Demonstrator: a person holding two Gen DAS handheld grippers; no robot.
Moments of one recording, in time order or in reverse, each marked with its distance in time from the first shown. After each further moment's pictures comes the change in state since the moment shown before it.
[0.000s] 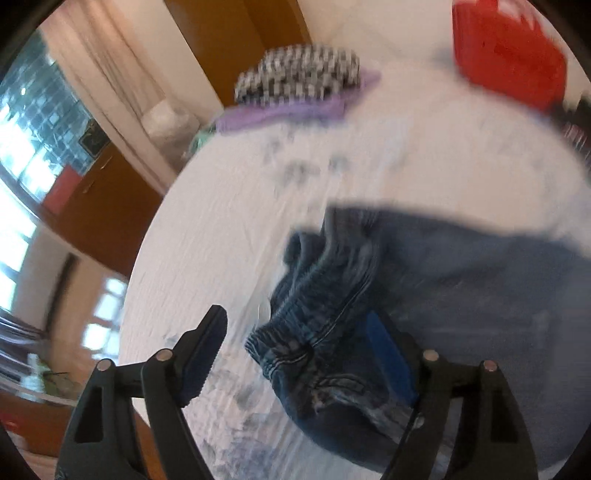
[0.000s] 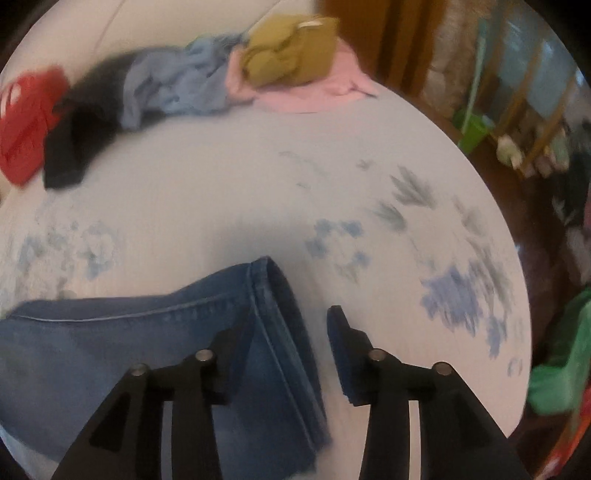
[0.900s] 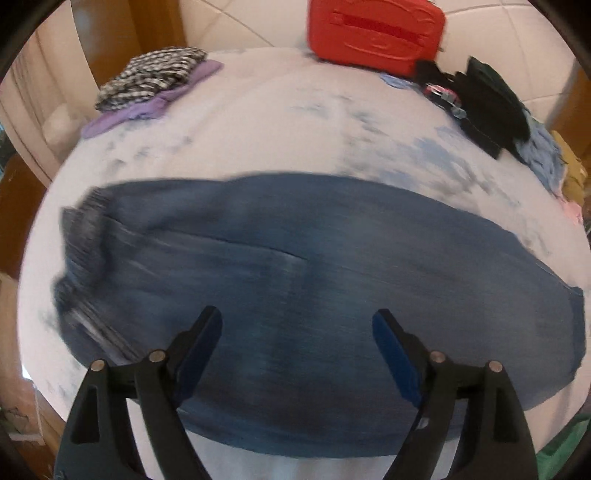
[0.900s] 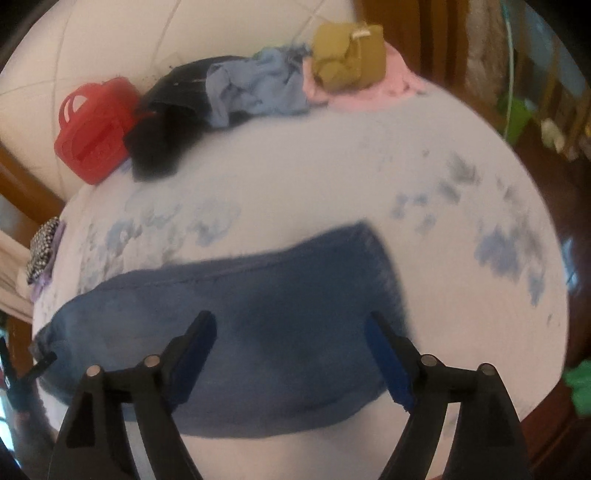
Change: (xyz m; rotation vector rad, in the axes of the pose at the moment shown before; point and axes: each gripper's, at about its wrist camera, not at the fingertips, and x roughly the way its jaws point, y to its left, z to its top) left arm -0.052 -0.176 -0.047 0.111 0.097 -0.345; right arm -0.059 0.043 -0.013 -0.067 0.035 0.224
